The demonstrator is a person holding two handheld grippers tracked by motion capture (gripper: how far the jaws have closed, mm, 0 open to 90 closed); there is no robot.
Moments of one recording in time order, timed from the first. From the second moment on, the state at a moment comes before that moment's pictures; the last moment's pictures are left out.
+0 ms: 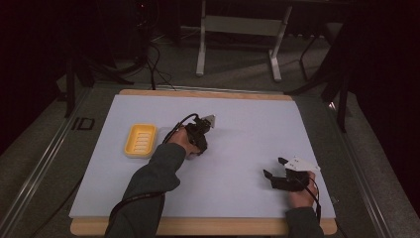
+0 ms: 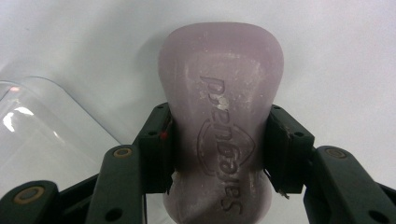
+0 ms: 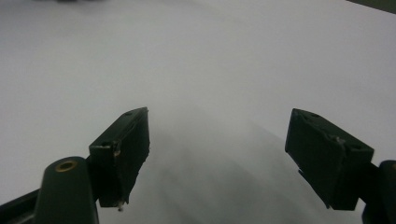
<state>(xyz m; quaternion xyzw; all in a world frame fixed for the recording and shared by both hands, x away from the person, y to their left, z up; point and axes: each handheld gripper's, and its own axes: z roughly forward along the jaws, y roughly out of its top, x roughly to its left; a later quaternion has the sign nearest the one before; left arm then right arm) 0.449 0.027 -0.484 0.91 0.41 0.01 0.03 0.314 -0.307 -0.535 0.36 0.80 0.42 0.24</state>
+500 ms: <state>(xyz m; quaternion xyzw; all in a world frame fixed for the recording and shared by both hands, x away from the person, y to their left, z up) 0.452 0.036 -0.472 0.91 0.42 0.02 0.04 0.314 -0.307 -0.535 0.36 0.80 0.42 0.24</state>
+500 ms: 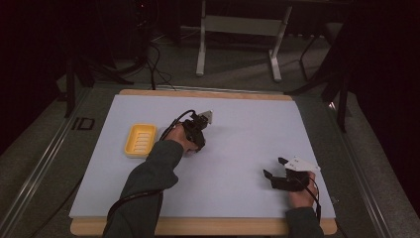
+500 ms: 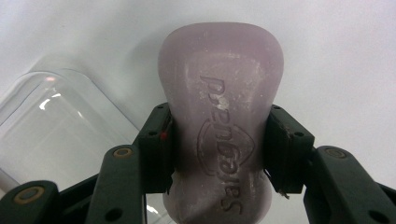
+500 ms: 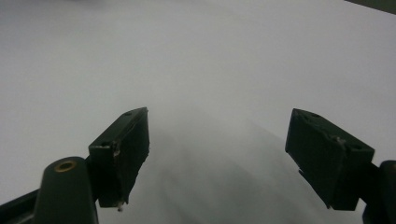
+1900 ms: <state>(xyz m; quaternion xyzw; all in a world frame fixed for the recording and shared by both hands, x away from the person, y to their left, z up) 0.457 0.082 -0.449 0.89 0.45 0.03 0.04 0.314 -0.307 -0.535 0.36 0.80 0.42 0.24</state>
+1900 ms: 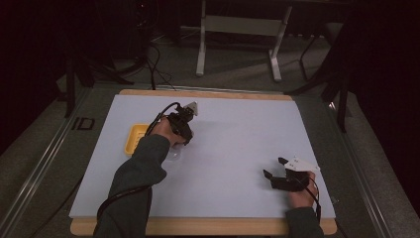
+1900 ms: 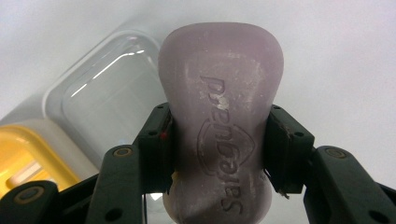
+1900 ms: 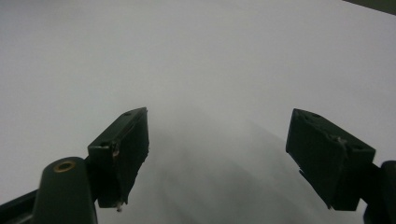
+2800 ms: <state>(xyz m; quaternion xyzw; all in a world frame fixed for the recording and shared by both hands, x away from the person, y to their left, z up) 0.458 0.130 -0.441 0.87 0.50 0.03 0.05 0.314 -0.307 -0.535 0.36 0.80 0.42 0.24</state>
